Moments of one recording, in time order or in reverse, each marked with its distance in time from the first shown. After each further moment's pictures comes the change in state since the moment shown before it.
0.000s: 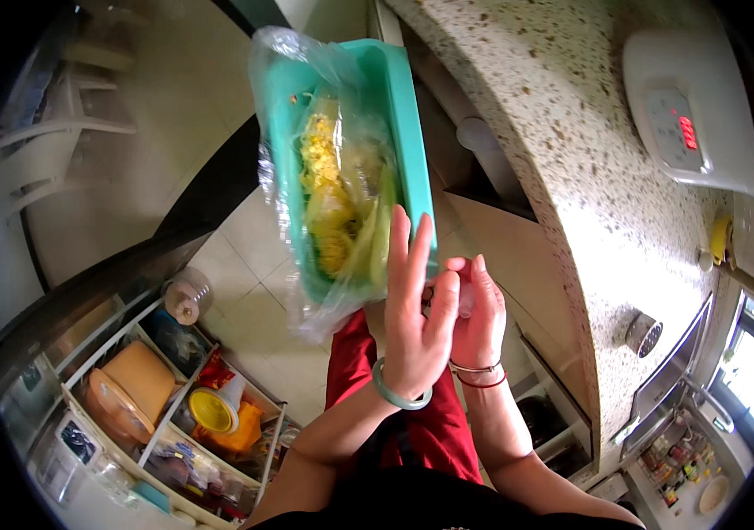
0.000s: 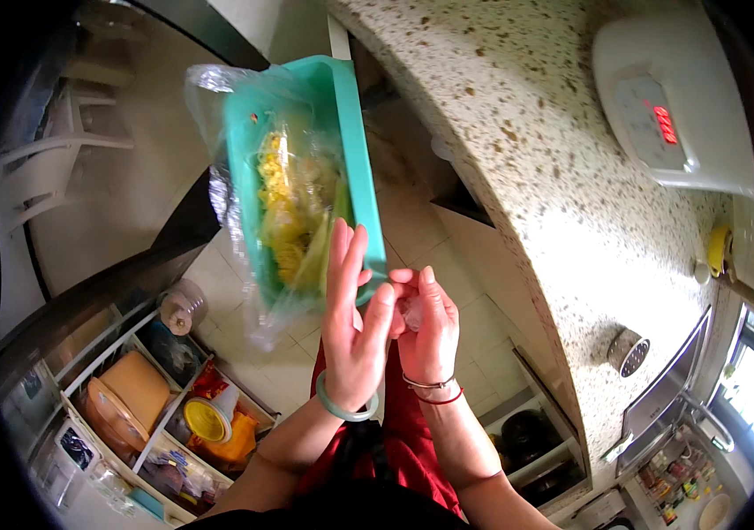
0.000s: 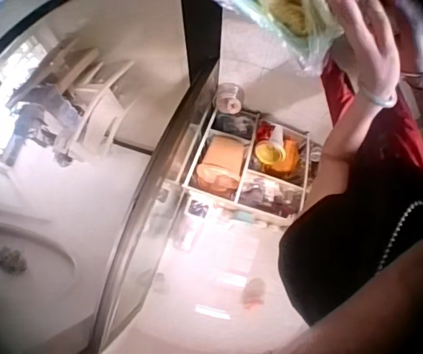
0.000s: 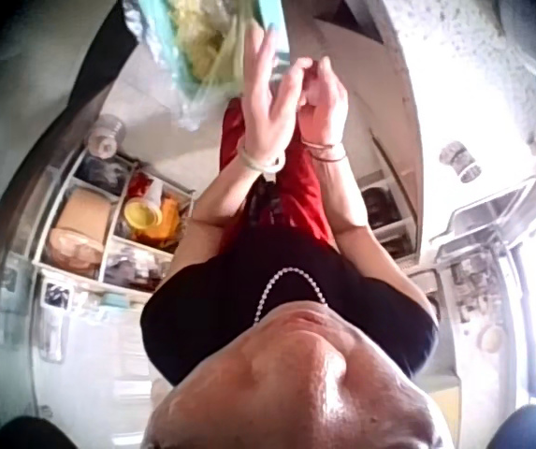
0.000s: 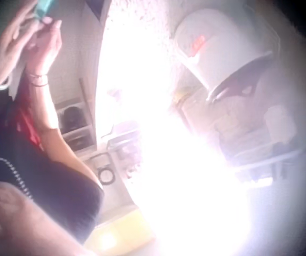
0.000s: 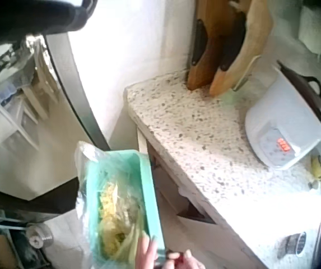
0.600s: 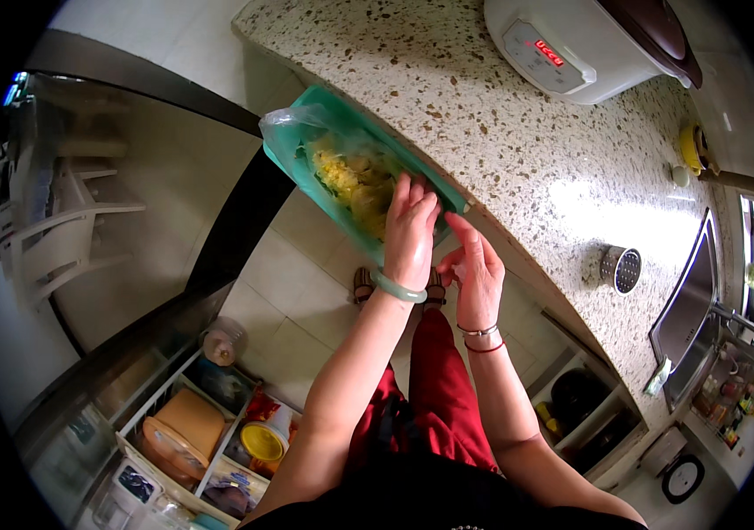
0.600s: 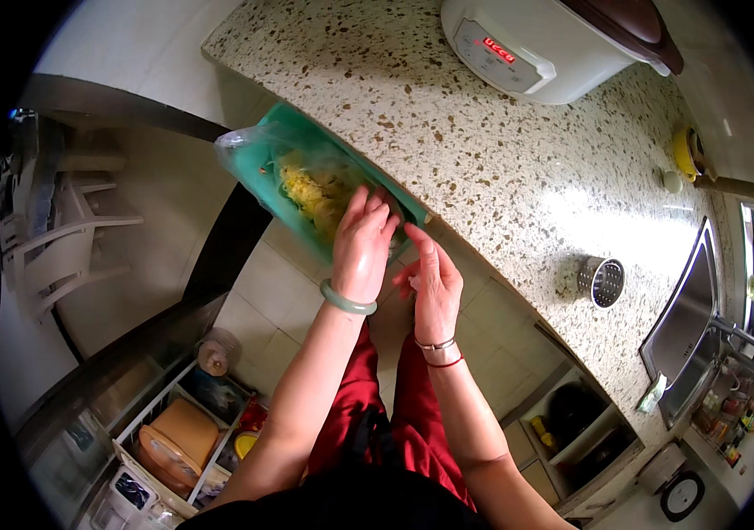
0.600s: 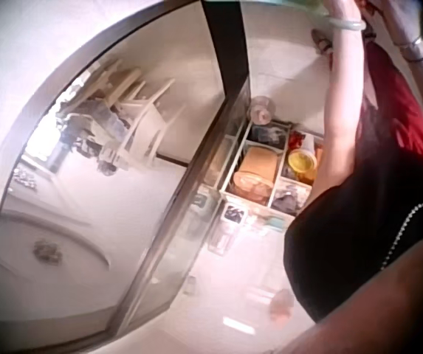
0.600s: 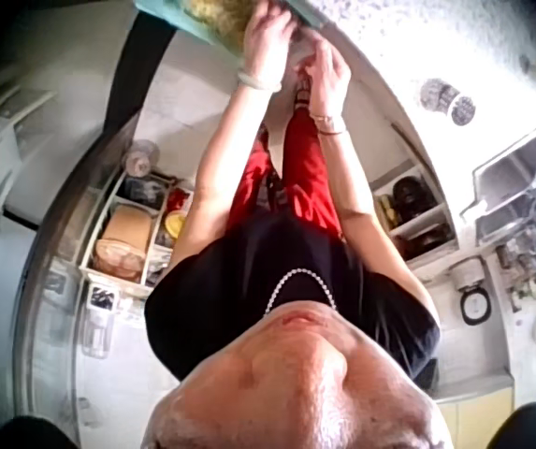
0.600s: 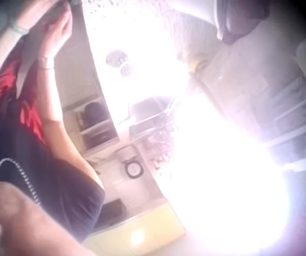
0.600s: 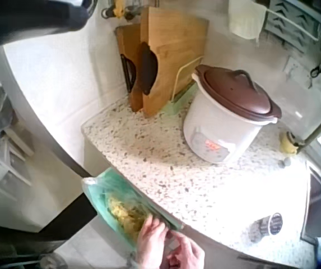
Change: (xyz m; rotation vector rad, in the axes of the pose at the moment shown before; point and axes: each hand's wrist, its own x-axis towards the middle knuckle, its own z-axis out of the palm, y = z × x) left_hand 0.058 -0.006 0.080 -0.898 -0.210 -0.409; right_hand -0.016 -0.050 -0.029 -0.303 0.135 -0.358
